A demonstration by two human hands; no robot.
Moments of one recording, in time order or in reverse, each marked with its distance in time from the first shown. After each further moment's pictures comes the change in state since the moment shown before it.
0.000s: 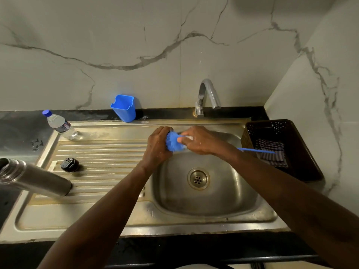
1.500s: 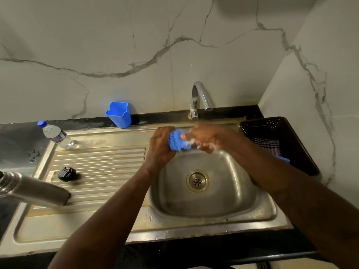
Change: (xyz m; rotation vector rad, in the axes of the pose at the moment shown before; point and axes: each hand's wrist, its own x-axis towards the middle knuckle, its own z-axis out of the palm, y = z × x) left_hand 0.009 0.021 0.013 0.102 0.028 0.110; right_hand -0.007 0.009 -0.039 0.565 -0.149 0.496
